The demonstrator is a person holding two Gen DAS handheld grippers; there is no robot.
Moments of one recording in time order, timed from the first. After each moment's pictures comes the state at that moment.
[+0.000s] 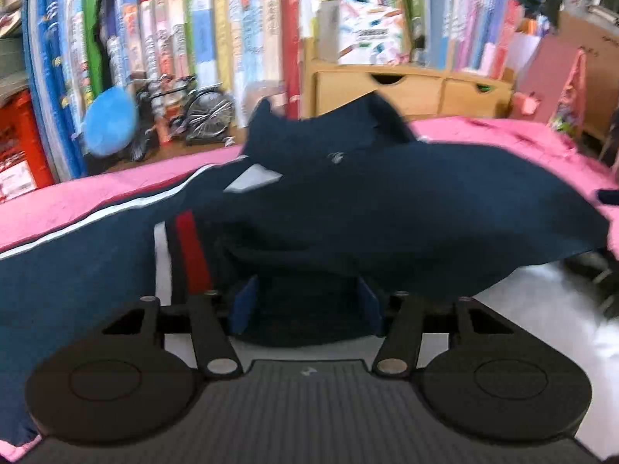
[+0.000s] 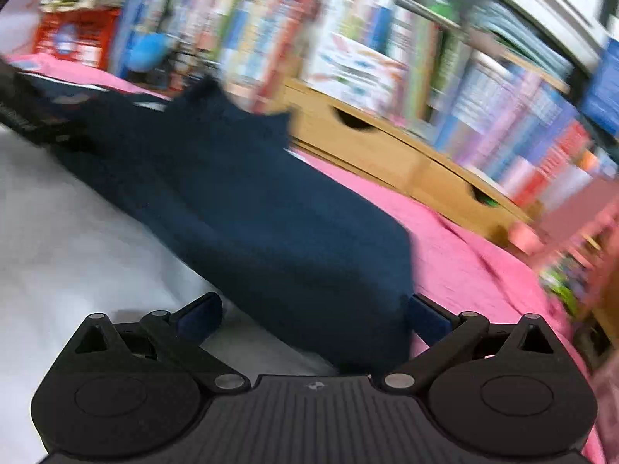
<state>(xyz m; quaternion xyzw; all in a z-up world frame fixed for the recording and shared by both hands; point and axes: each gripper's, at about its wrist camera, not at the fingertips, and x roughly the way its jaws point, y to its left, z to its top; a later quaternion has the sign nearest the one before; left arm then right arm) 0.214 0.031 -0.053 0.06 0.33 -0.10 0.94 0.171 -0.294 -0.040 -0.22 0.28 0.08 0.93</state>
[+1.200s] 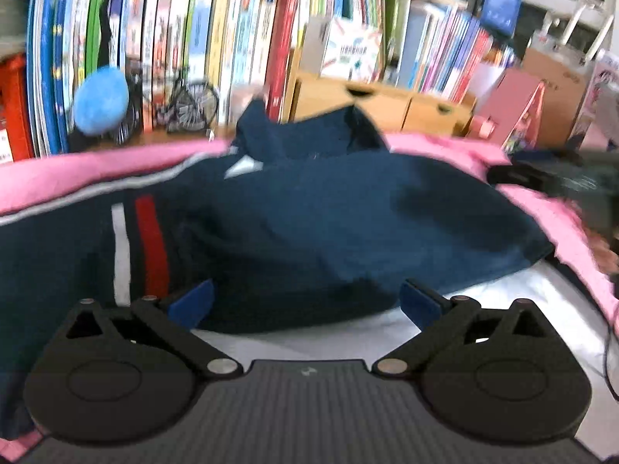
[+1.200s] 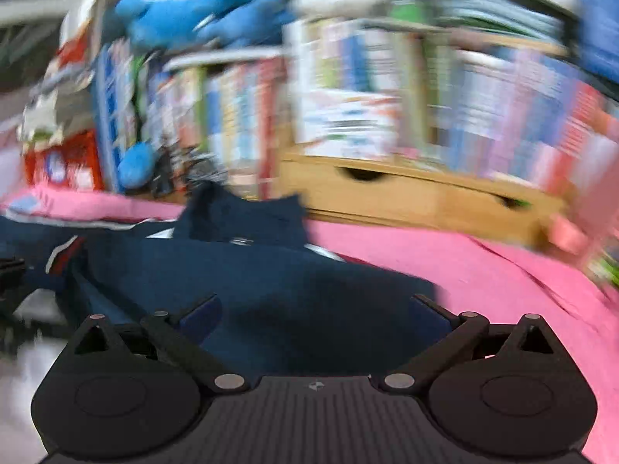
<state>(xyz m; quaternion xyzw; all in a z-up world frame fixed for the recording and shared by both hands) 0.203 0.074 -0.052 -0.01 0.34 -0.20 0.92 0.248 -0.223 -0.004 -0.09 0.28 0.15 0.94</state>
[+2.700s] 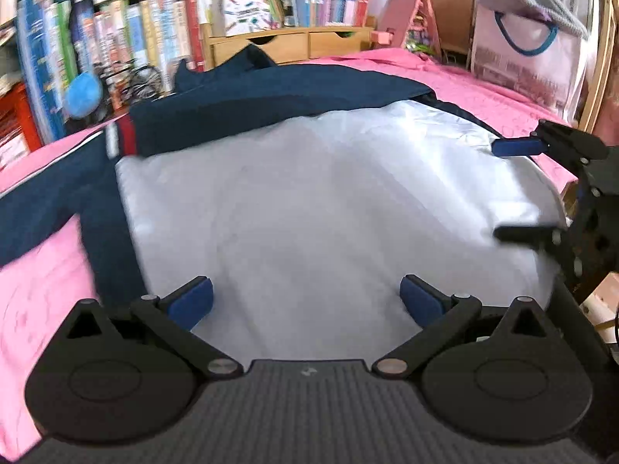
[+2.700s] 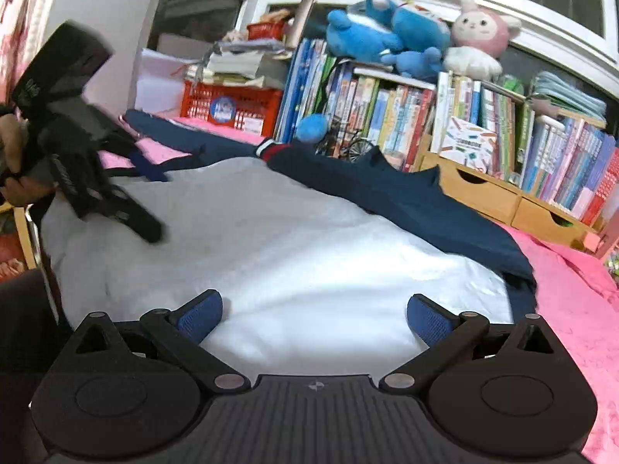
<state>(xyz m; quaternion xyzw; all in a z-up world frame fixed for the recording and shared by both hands) -0.003 0.072 -0.052 0.11 0.35 -0.25 0.90 -0.057 -0.244 -0.056 -0.15 0.19 0.26 0.93</state>
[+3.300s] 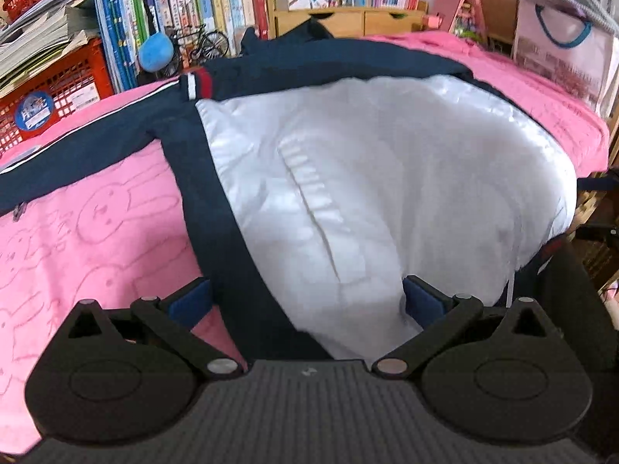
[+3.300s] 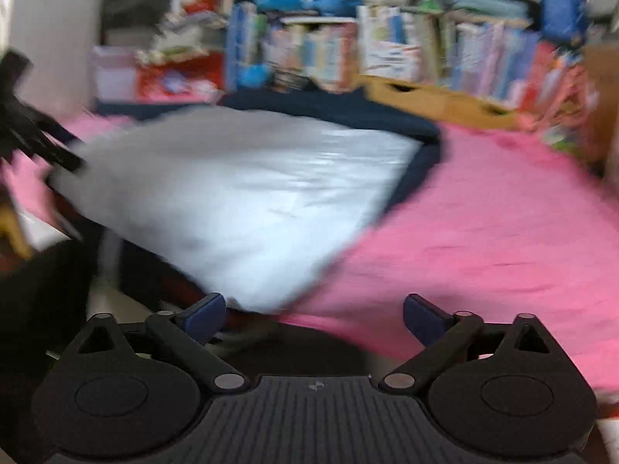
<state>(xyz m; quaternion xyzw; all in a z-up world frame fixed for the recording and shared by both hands) -0.054 0.094 -0.047 0.10 0.39 -0.16 0.90 -0.127 -0.309 -0.092 -0.05 0.27 0.25 0.93</state>
